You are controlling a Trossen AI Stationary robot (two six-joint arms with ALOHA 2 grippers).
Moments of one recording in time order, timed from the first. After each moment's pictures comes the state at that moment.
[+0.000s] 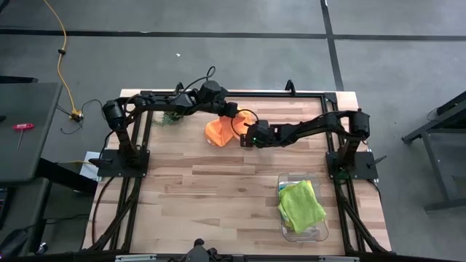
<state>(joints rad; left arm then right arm) 0.66 1.80 1.08 0.13 0.30 -0.73 -0.17 1.82 0.97 -0.15 0.24 1.21</state>
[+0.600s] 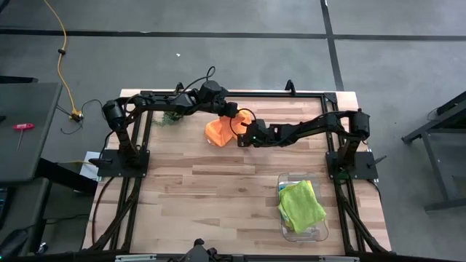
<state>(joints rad) 0.66 1.80 1.08 0.13 0.31 -0.73 -0.17 1.82 0.97 -0.04 0.21 1.14</state>
